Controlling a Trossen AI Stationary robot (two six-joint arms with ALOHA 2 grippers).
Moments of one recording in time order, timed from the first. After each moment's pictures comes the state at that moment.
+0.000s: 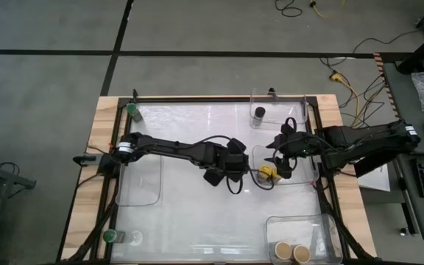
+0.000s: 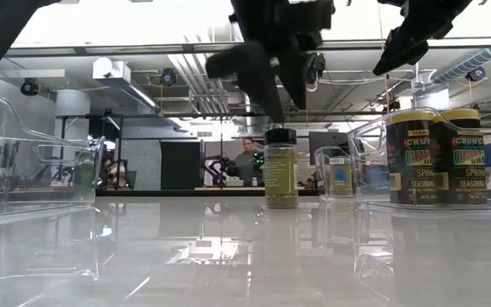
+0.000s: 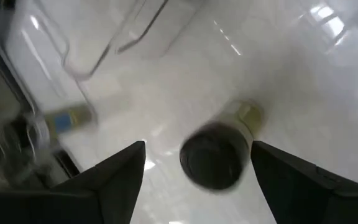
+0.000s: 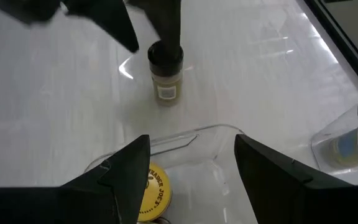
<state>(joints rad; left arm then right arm) -0.11 2.17 2.02 -1.04 -0.38 0.69 0.10 0.94 0.86 -0.70 0.19 0.22</state>
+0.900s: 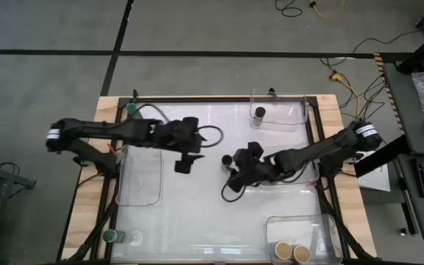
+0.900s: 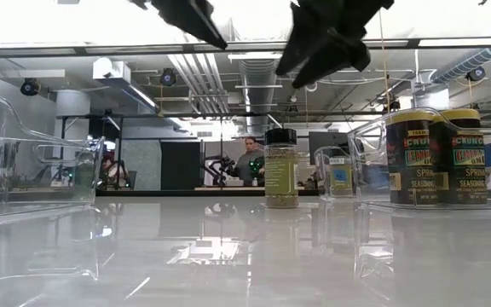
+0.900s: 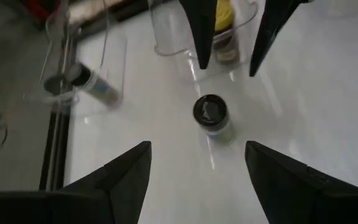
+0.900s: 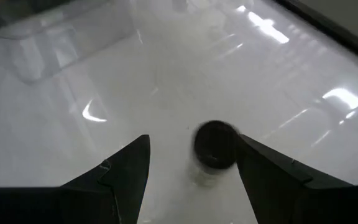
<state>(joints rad) -0.01 1.40 1.27 -0.59 -0.13 0.35 0.28 1.59 1.18 -0.47 0.58 0.66</state>
